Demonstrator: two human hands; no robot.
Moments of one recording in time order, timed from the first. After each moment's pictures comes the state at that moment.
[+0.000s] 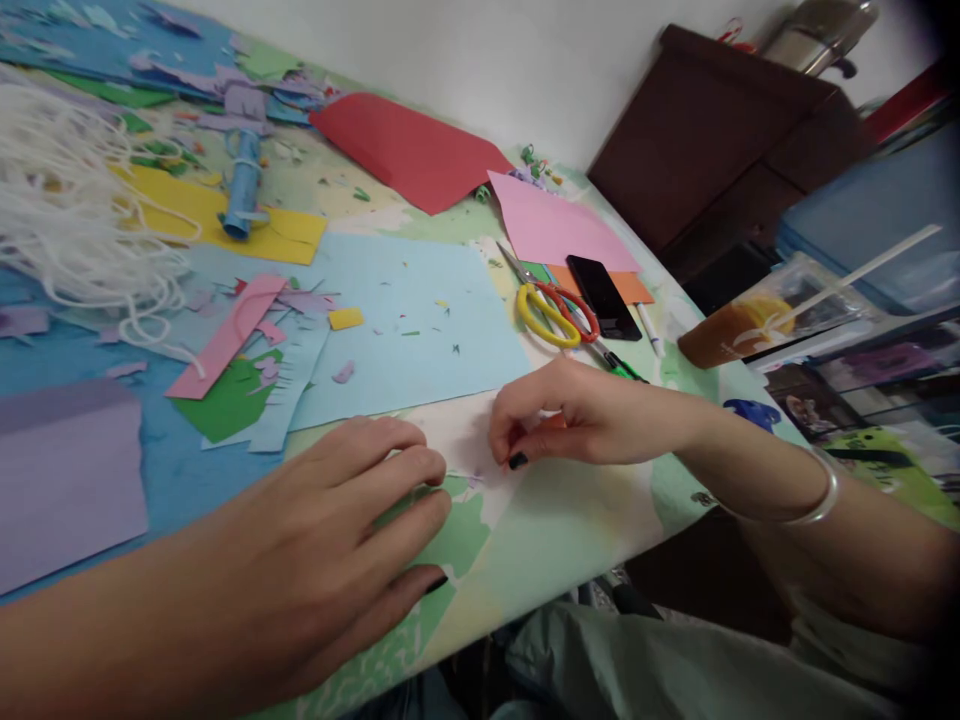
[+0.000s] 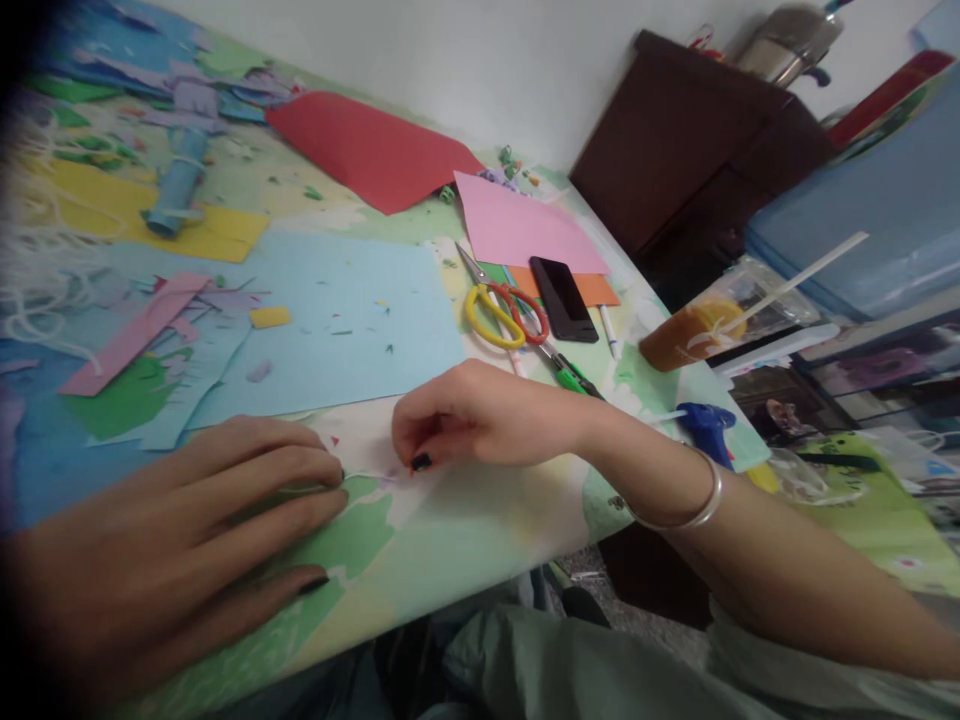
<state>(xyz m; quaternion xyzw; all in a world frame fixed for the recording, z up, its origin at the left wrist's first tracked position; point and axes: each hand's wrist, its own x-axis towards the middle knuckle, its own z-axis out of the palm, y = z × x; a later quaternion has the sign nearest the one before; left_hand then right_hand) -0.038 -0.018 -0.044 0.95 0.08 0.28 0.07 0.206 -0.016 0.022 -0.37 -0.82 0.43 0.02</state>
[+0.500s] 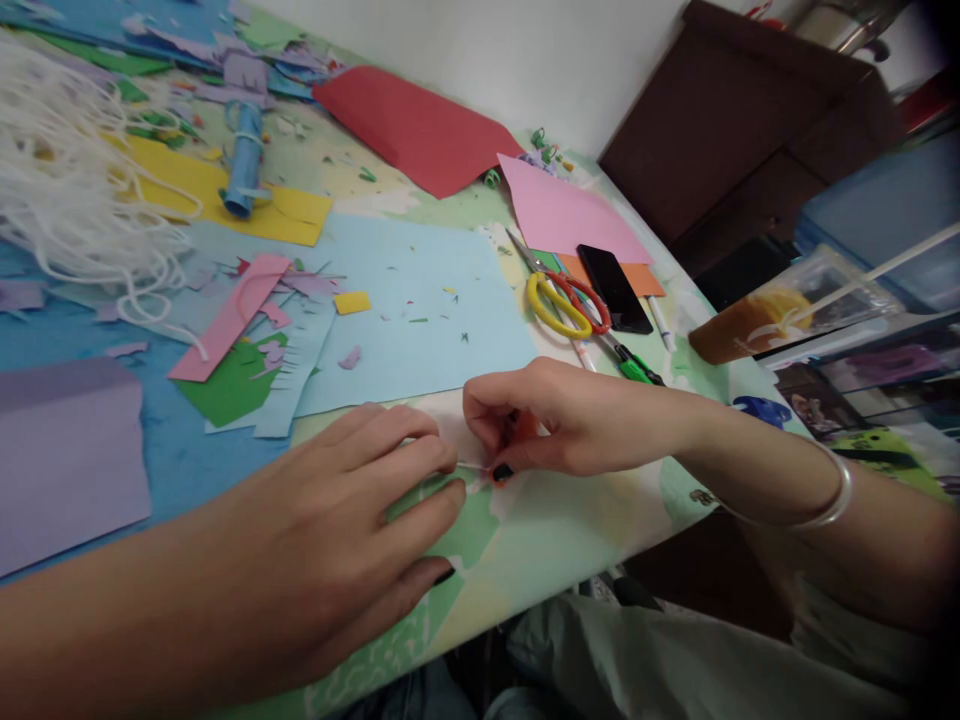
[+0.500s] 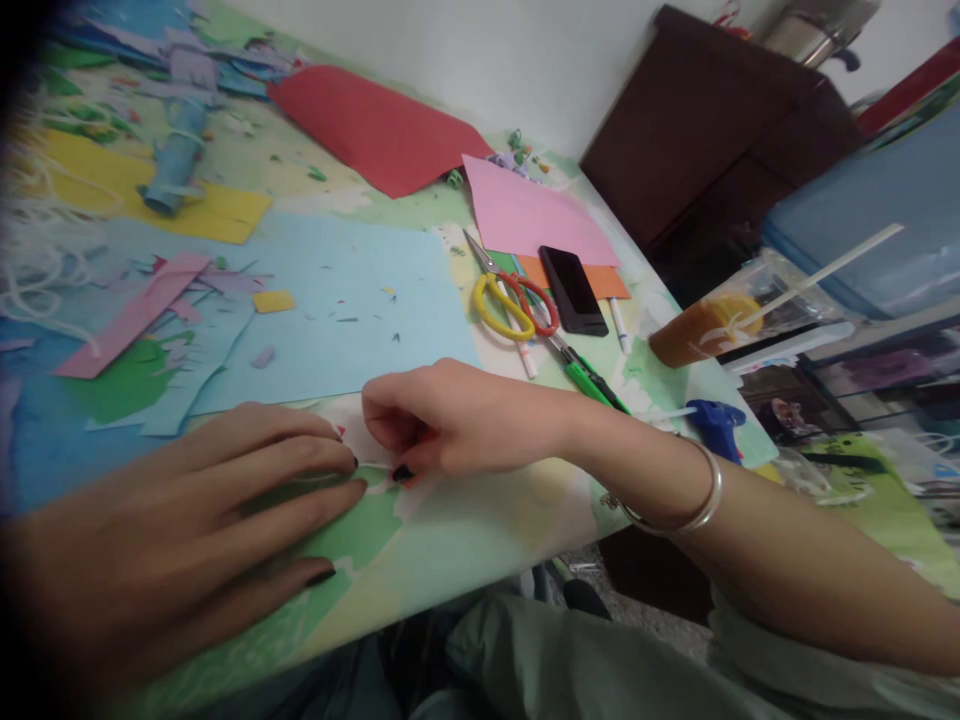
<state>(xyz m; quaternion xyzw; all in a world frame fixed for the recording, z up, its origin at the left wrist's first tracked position) -0.041 -0.019 -0.046 0.96 0.11 0.25 0.10 0.180 -0.013 0.019 -0.41 -0.82 0.41 0.00</state>
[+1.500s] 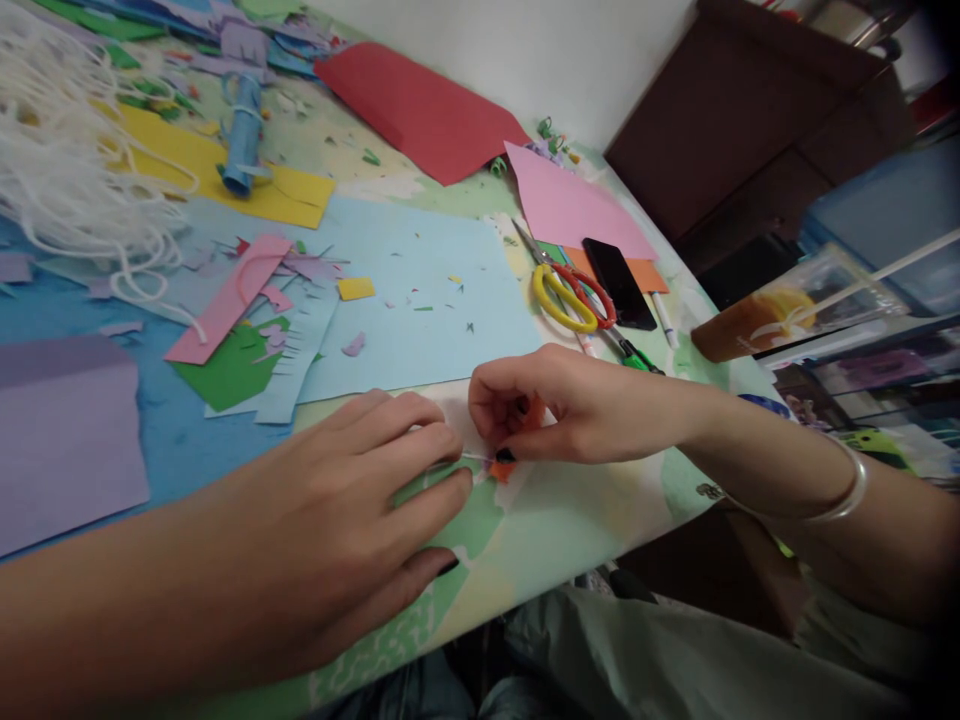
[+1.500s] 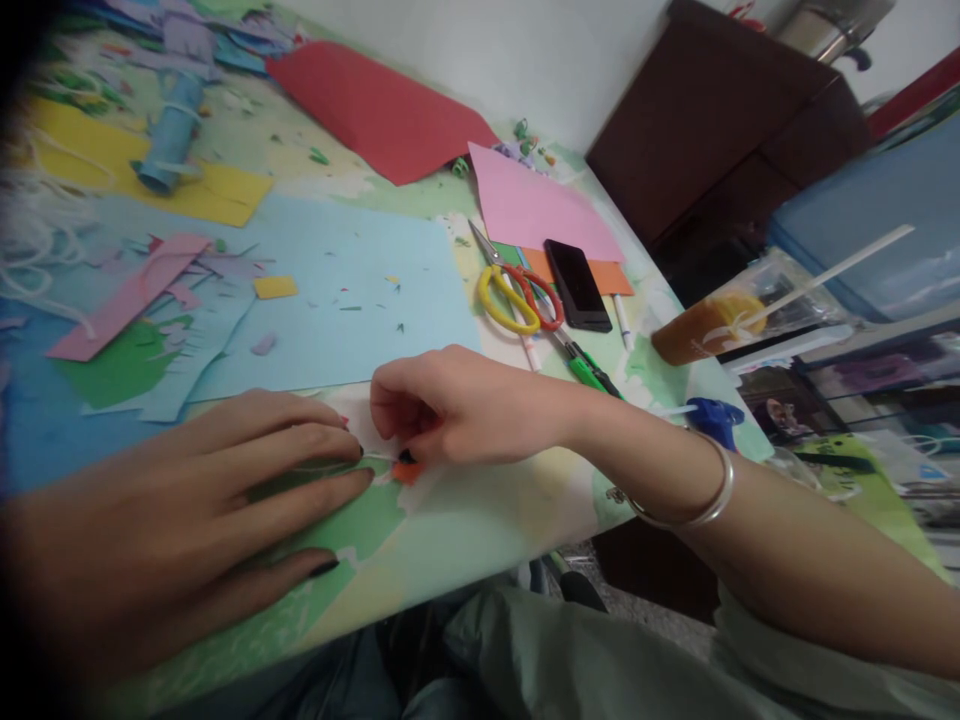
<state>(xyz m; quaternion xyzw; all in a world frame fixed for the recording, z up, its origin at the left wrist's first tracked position) -0.041 -0.016 -0.046 0.96 0.09 0.24 0.09 0.175 -0.012 0.023 -0.44 -0.79 0.43 -0.01</state>
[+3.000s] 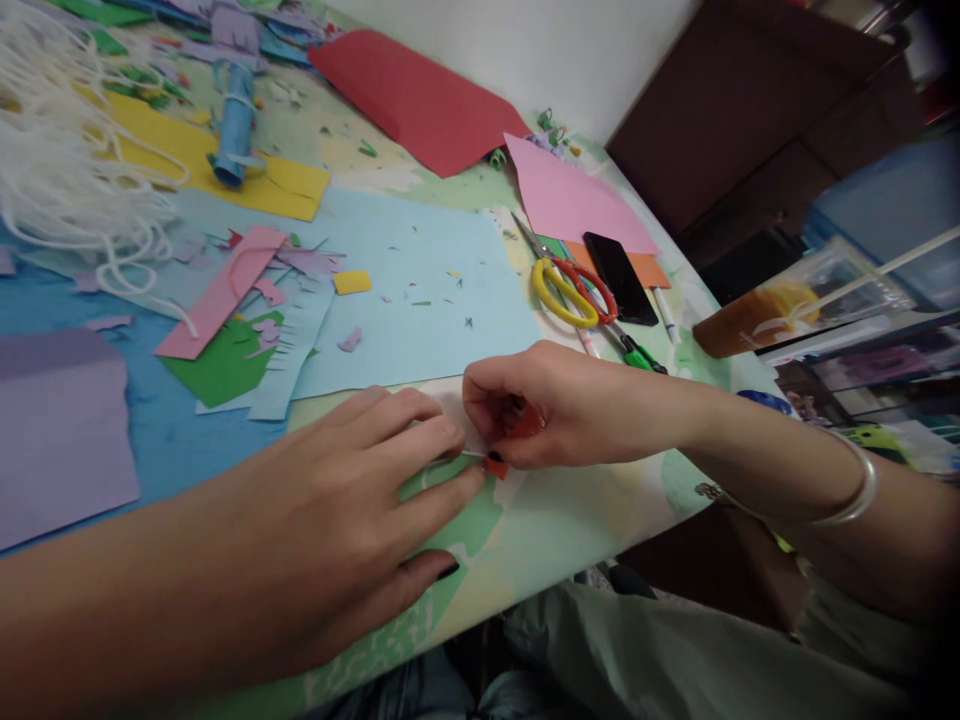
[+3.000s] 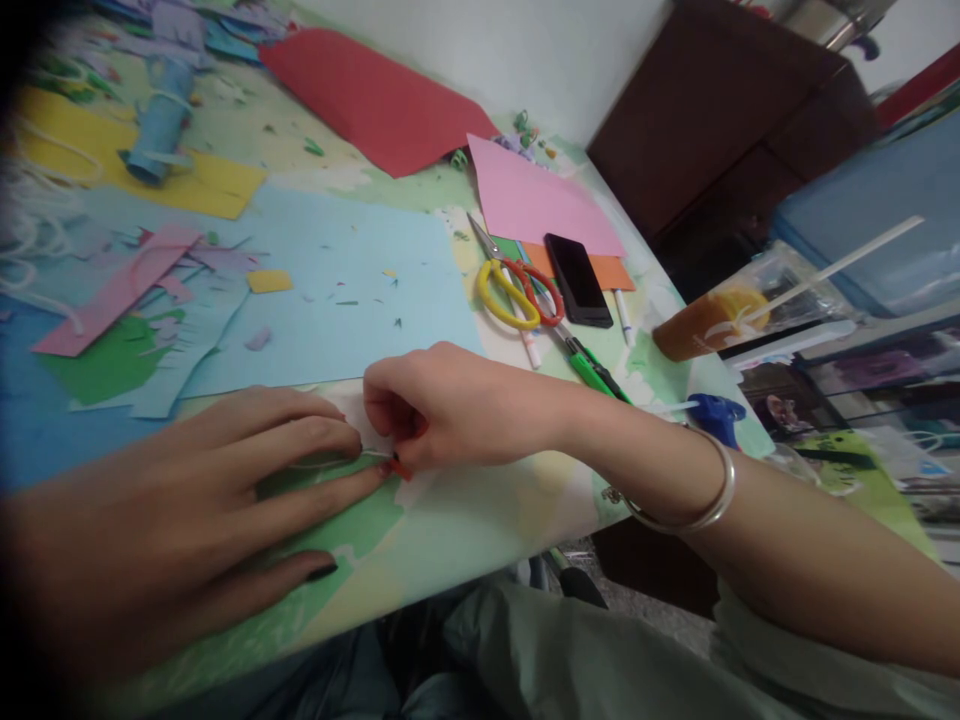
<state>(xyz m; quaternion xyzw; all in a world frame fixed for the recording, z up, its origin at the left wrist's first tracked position) -0.041 -0.012 -0.054 0.97 0.09 0.23 0.06 0.171 -0.011 0.019 -0.45 -0.82 0.36 -0.04</state>
